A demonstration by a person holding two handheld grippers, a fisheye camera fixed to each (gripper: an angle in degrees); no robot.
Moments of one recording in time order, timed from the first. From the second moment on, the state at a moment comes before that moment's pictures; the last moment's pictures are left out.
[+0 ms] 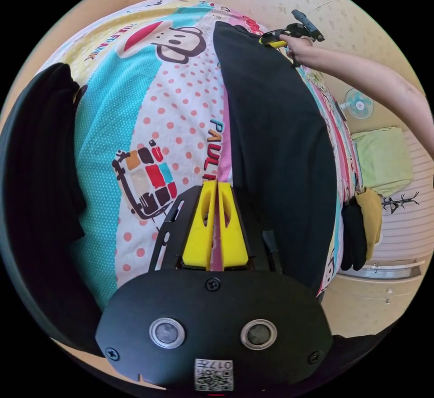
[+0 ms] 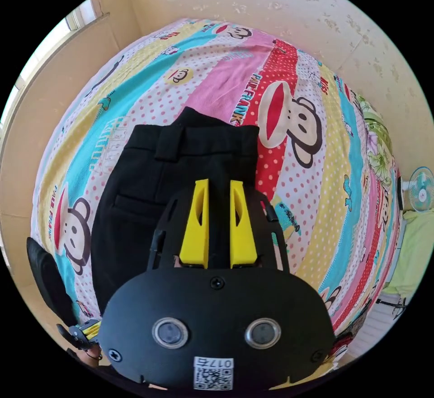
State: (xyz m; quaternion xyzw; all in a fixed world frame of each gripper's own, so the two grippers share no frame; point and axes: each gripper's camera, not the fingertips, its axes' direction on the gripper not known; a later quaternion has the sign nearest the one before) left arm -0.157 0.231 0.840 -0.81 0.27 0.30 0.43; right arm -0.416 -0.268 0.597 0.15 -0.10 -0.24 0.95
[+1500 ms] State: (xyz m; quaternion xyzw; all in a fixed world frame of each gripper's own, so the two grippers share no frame) left arm -0.229 0.148 0.828 -0.90 0.39 -0.10 0.15; right arm -0.010 0.068 0.804 -0.10 -0.75 -0.16 0.63
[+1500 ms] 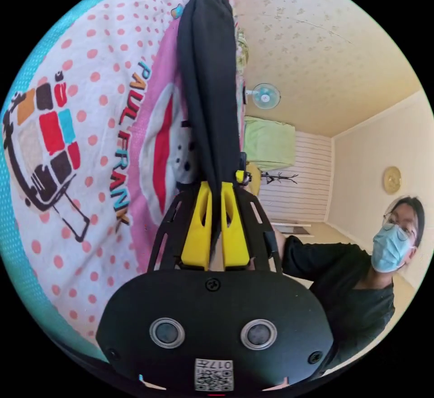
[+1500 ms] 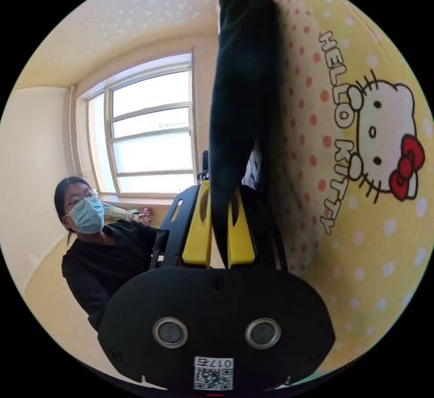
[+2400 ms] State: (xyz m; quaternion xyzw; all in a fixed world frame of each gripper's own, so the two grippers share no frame) left arm -0.014 -0.085 0.783 -0.78 0.56 -0.05 0.27; right arm 0.108 0.107 0.501 0.13 -0.65 -0.25 0.71
